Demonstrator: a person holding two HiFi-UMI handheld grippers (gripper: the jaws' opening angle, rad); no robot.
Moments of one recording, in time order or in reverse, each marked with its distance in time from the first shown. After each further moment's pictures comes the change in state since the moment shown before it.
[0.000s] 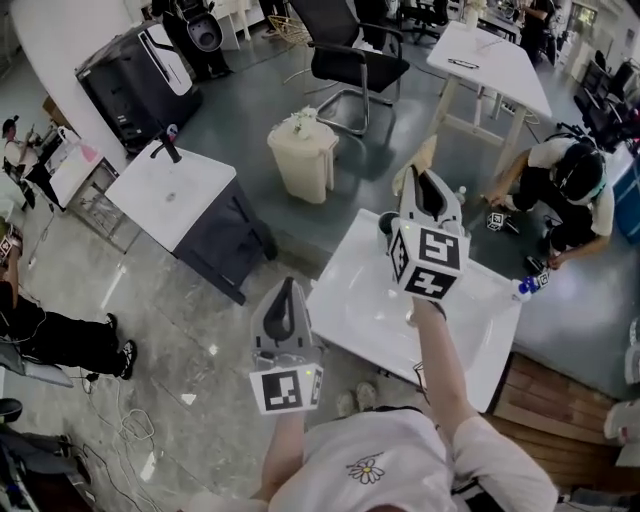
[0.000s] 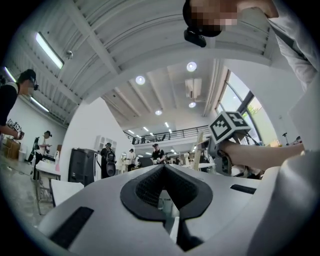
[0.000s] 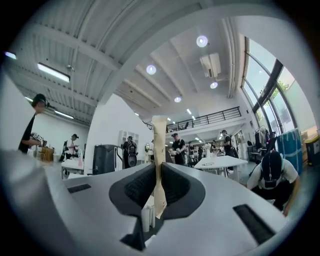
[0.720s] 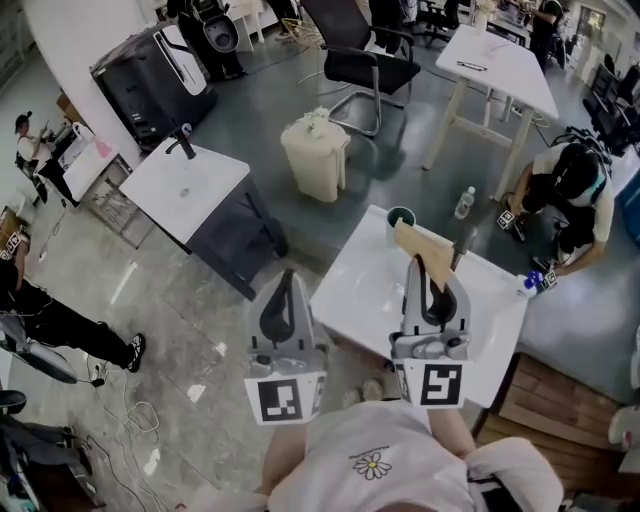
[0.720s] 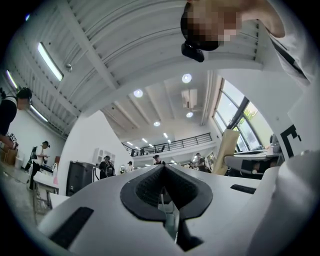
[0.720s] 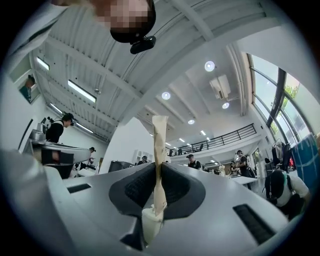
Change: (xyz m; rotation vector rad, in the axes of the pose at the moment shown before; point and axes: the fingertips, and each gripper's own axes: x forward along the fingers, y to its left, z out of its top) left arm -0.027 -0.004 0.071 0.004 -0.122 0.011; right arm -0.176 0.051 0.022 -0.067 -0.295 0.161
